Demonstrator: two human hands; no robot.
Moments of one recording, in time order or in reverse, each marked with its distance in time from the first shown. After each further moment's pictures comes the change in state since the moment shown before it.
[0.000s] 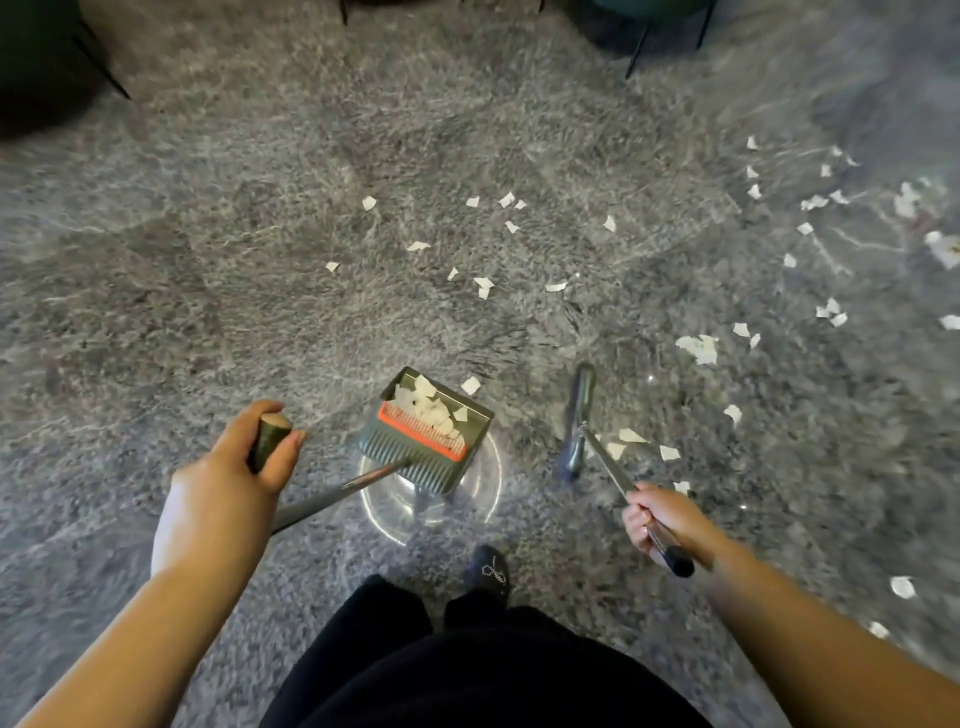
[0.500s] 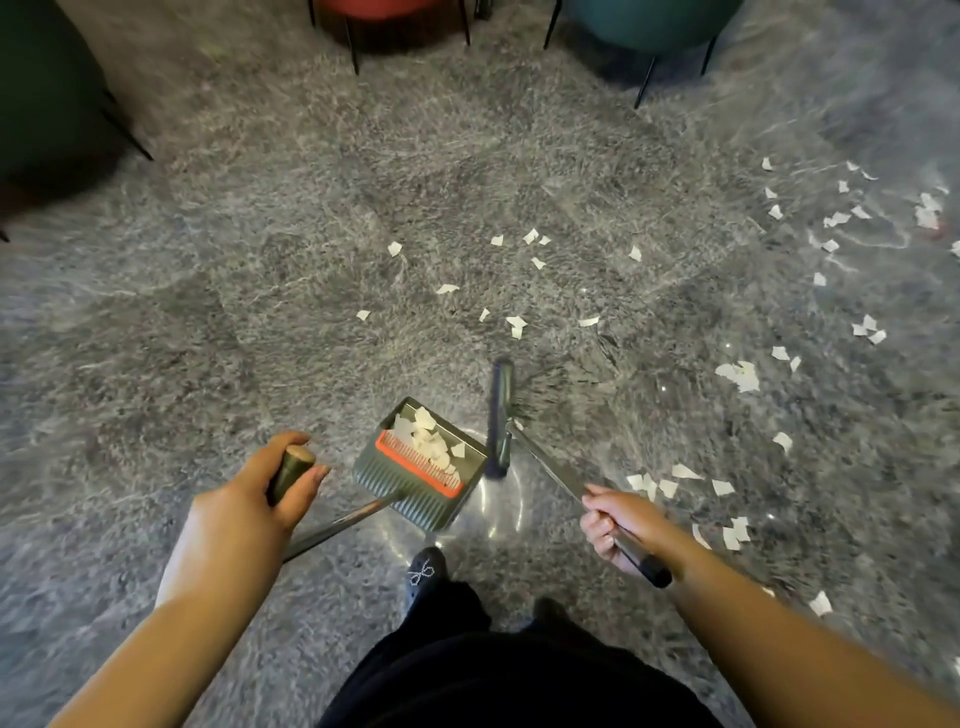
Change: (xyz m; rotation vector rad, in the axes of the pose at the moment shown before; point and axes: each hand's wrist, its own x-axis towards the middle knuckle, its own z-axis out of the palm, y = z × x) left_hand 0.129 -0.037 -0.067 0.091 -0.123 0.095; right_hand 0.010 -0.020 0.181 -0.028 -0.175 -0.043
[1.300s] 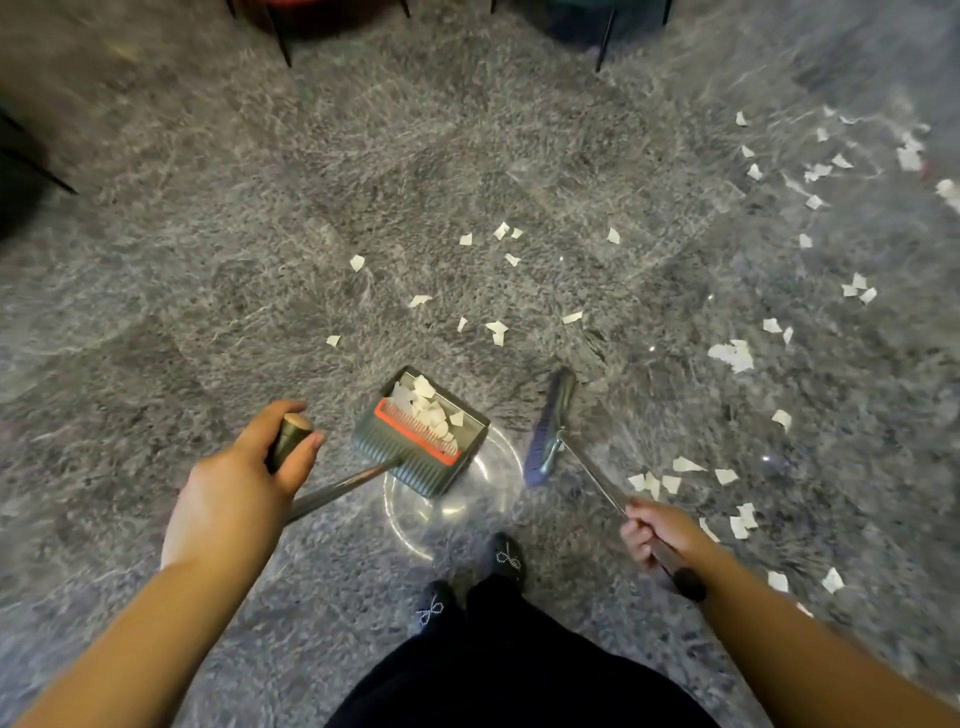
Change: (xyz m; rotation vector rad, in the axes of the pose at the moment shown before) left_hand 0.147 0.078 0.006 0.086 -0.021 0.131; right_hand 0.050 -0.075 -0.038 0.251 0.128 0.133
